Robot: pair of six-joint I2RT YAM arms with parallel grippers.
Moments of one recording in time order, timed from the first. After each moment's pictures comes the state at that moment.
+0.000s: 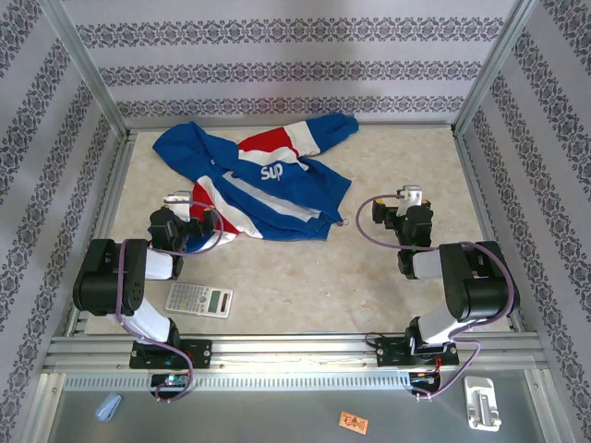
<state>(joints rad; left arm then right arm) 0.07 1.60 0.36 0.89 0.16 -0.02 0.03 1.55 0.36 0.89 0.06 0.02</state>
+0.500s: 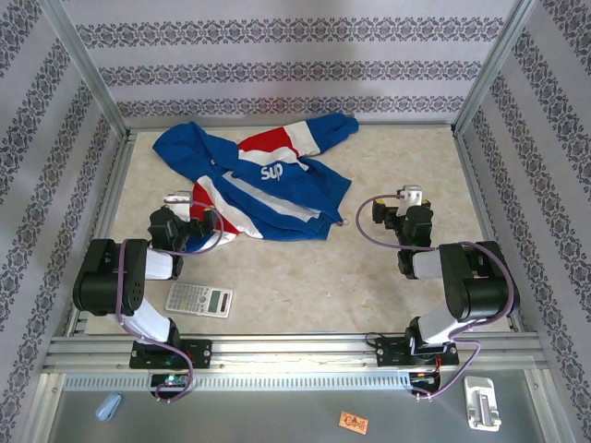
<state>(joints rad) 0.07 1.60 0.36 0.89 0.16 -0.01 0.03 1.55 0.36 0.89 0.06 0.02</state>
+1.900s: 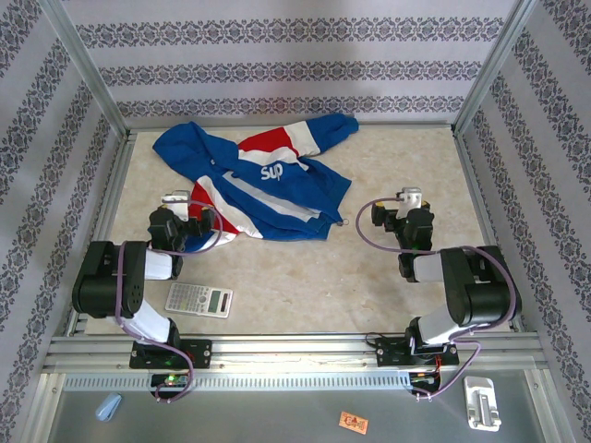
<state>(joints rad) 0.07 1.56 0.36 0.85 0.09 -0.02 0.04 1.50 0.33 0.88 0.04 0.01</state>
